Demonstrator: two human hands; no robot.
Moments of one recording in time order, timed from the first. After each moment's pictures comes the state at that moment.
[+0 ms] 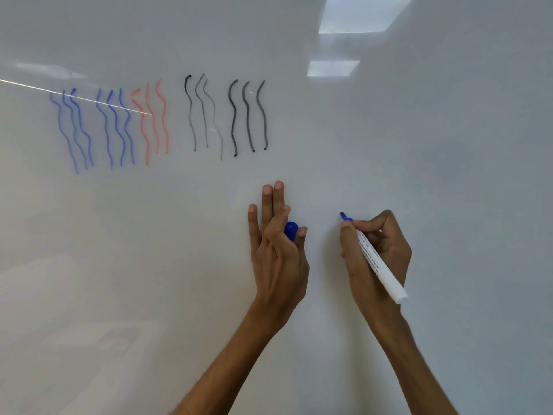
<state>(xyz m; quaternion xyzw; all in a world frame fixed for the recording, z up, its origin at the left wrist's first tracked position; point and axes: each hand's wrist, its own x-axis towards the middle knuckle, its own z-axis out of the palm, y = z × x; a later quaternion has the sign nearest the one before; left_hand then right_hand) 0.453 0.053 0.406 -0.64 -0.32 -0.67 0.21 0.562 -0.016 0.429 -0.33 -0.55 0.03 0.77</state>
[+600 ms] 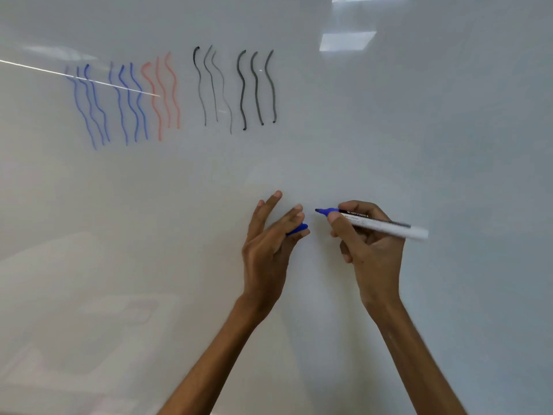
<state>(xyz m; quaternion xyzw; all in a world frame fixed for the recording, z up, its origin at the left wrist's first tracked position) 0.414 0.032 0.376 -0.67 -0.22 -0.69 0.14 0.551 -0.032 0.414 -0.28 -0.53 0.26 0.76</state>
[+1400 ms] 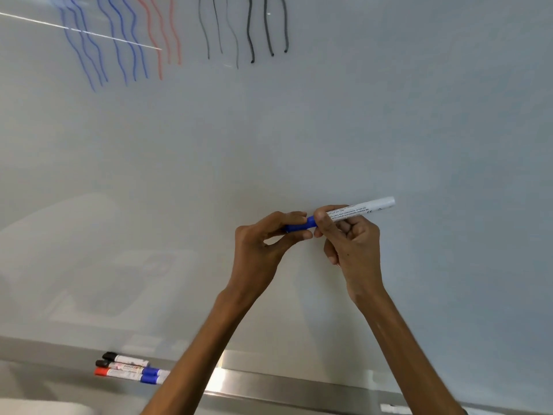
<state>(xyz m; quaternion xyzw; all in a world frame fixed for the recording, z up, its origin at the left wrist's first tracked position) 0.379 -0.019 0.335 -0.72 -0.28 -0.62 -0.15 0.529 -0.038 0.348 -0.34 -0.52 0.38 0.68</state>
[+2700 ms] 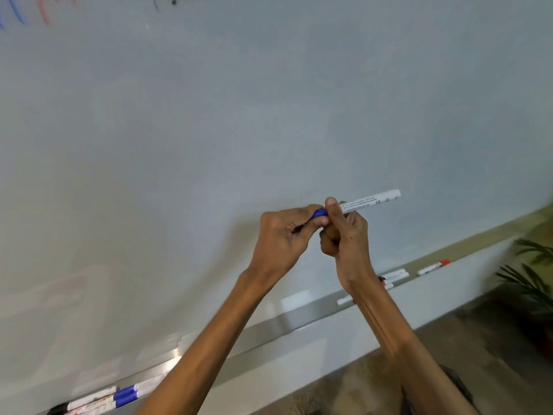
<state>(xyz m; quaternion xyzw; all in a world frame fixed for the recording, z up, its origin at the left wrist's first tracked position) 0.409 -0.061 0.296 -0.80 -0.11 -0.52 -0.27 0.505 -0.136 0.297 -0.46 -0.35 0.31 0.76</state>
